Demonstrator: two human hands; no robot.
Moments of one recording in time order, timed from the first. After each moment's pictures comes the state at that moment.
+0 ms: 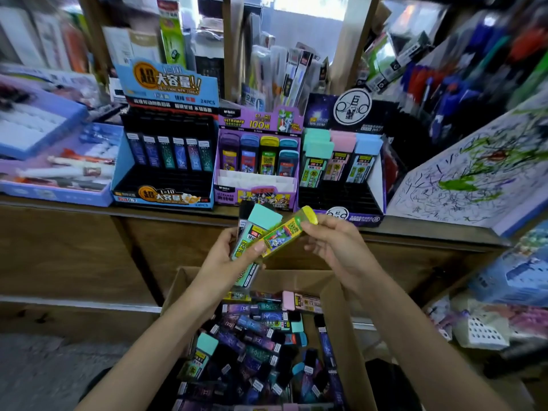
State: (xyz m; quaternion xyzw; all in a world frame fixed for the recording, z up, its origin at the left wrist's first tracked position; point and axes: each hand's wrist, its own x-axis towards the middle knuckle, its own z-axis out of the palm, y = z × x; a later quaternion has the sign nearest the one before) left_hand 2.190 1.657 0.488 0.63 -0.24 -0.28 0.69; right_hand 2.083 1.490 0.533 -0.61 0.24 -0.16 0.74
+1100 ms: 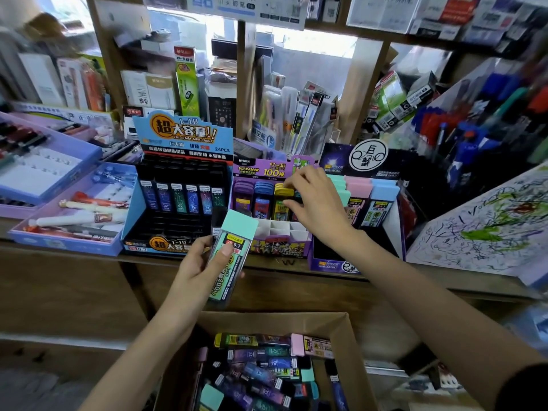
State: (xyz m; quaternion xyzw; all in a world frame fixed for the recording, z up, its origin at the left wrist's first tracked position) left_hand 2.244 1.672 0.538 0.62 -0.21 -0.21 0.73; right_hand 2.213 1.445 0.592 -0.95 0.07 -0.30 0.04
